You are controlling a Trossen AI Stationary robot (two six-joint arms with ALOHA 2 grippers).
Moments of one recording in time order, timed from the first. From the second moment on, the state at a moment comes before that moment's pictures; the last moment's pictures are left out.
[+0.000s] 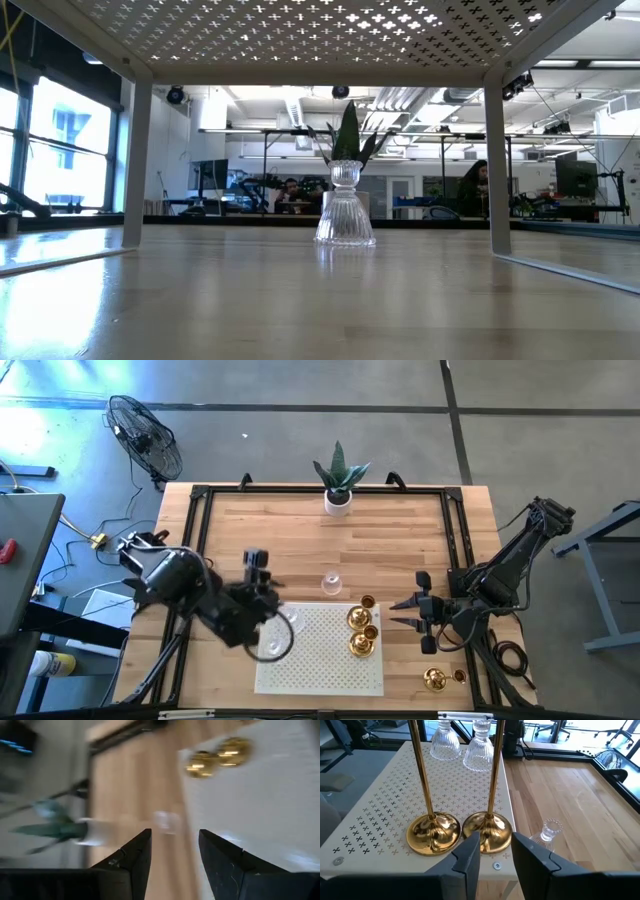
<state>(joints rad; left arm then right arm) -0.58 1.75 2.35 -1.57 -0.64 -0.16 0.80 1.04 0.82 -0.34 0.73 0.38</state>
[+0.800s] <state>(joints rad) -0.03 1.75 2.25 -1.41 -0.22 -0.08 0.80 1.04 0.82 -0.35 0.73 0.39</state>
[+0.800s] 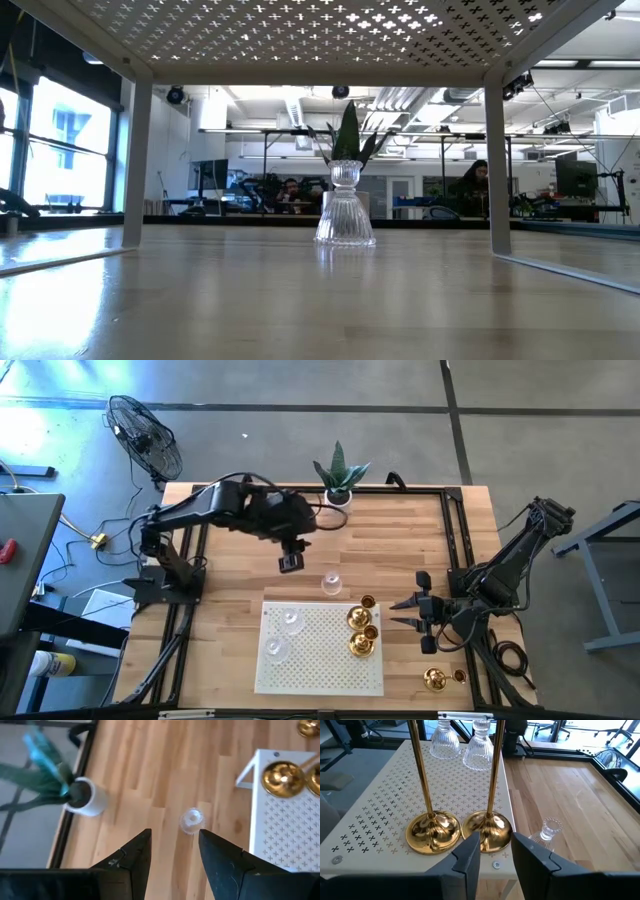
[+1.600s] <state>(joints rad) -0.03 1.75 2.17 -1.42 -0.14 -0.03 0.84 0.75 0.82 -0.48 0.38 0.70</state>
